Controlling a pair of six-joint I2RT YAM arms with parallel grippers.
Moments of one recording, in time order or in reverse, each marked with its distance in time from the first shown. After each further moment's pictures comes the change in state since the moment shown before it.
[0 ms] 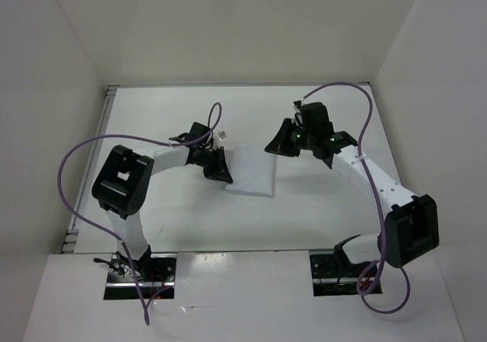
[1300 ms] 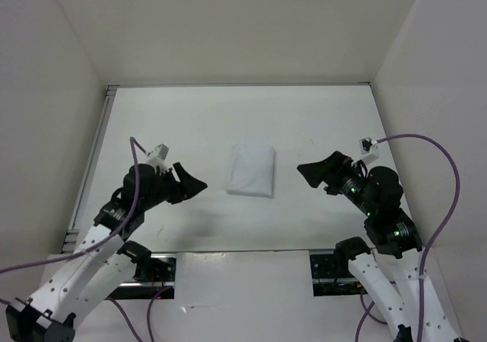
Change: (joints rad) left arm -0.008 -1.108 -0.554 -0.023 -0.325 -0.253; right arm -0.134 -0.896 -0.349 -0.117 0.081 0.021
